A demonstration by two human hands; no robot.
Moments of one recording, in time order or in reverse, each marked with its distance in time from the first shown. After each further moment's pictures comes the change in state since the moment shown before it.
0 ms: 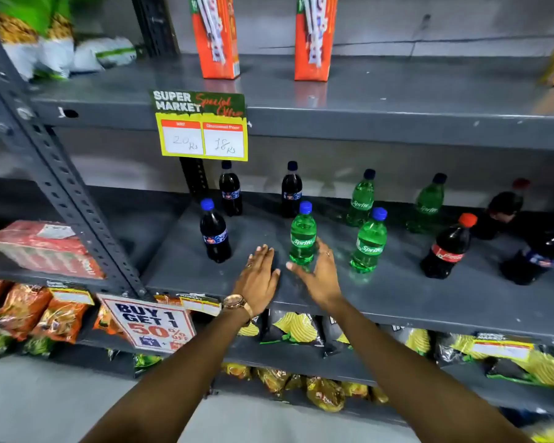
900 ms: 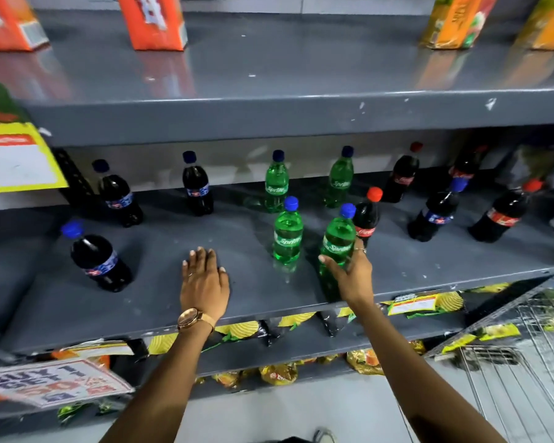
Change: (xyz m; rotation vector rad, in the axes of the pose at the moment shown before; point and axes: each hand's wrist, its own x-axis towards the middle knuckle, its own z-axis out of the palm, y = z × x) left_hand 0.050 0.035 0.054 0.114 0.034 -0.125; right_hand -0.030 0.063 -0.164 -0.072 0.409 0.178
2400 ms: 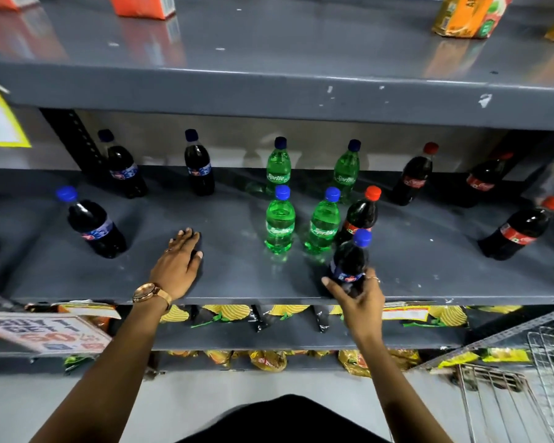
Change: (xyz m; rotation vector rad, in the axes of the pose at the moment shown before) left_hand -0.007 -0.022 -0.024 -0.120 -0.101 0.039; right_hand -0.033 0.036 -0.041 0.191 -0.023 0.036
